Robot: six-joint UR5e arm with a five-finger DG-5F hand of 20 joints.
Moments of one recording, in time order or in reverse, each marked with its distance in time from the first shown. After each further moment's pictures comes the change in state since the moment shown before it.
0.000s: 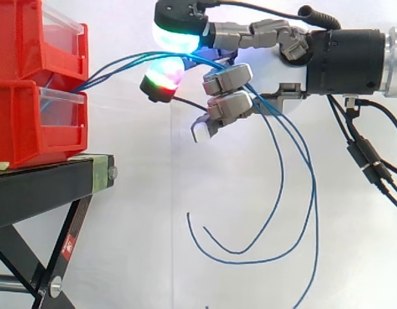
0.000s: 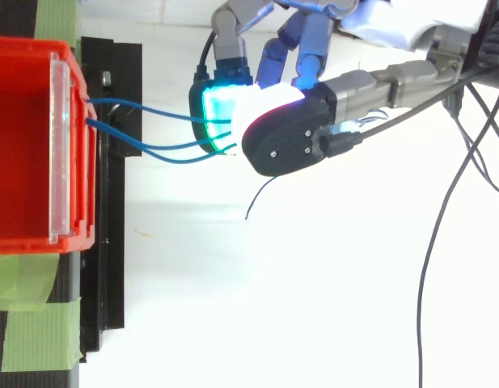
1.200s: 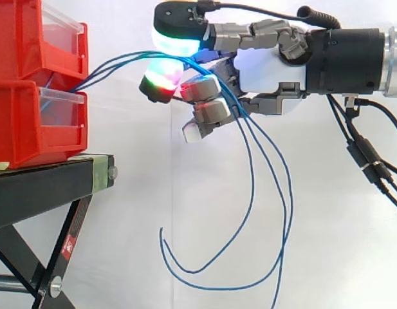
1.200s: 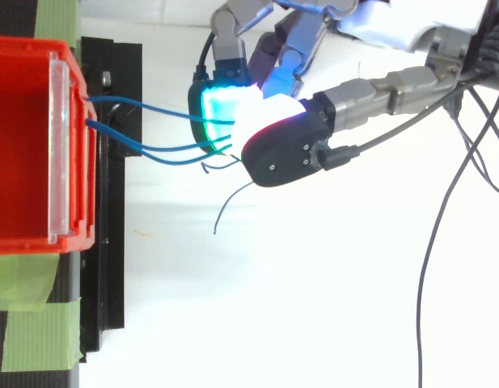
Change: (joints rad) arm 0.003 0.000 0.000 0.002 0.008 0.000
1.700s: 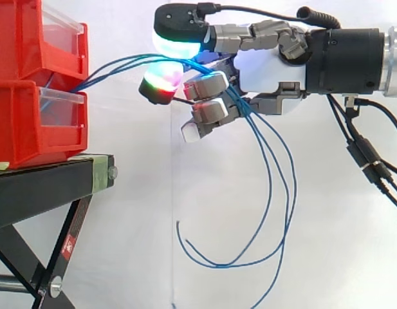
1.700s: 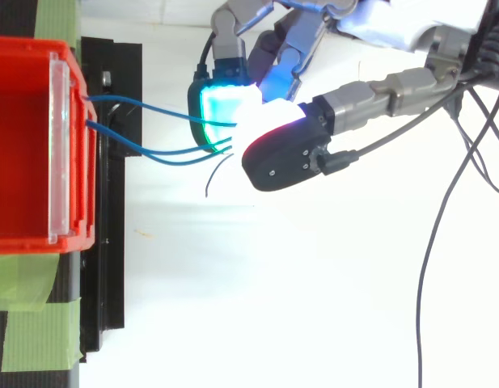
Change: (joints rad) arm 0.000 0.000 0.000 0.001 0.004 0.003
